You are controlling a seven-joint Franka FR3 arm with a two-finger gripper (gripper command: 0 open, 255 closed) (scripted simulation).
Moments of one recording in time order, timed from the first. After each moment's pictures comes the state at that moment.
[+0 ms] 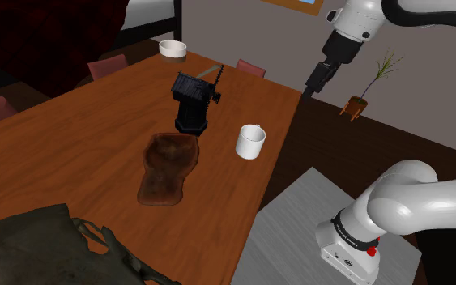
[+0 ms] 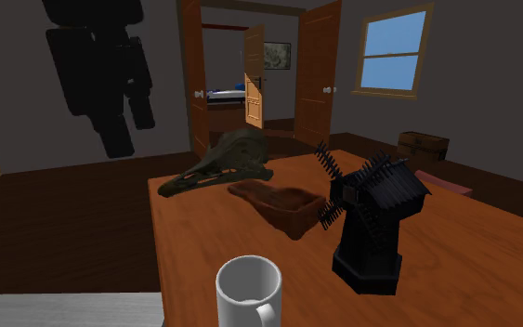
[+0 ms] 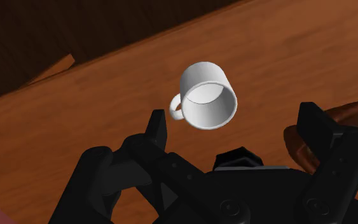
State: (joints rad) arm -0.02 -0.79 0.03 -2.35 0.11 1.64 -0.15
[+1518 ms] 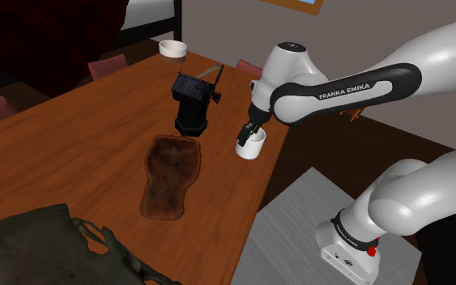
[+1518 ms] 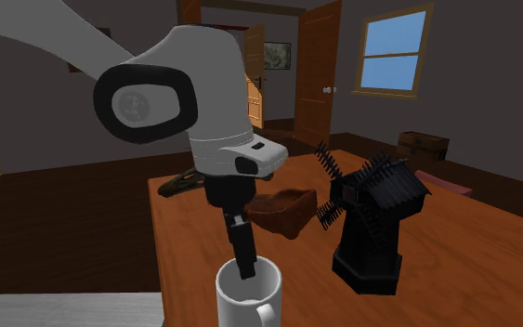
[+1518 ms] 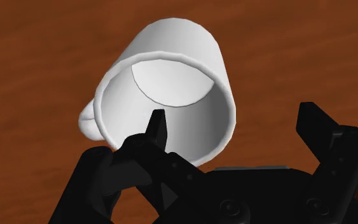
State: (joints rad) arm 0.01 -0.33 0.24 -2.58 0.08 2.37 -0.04
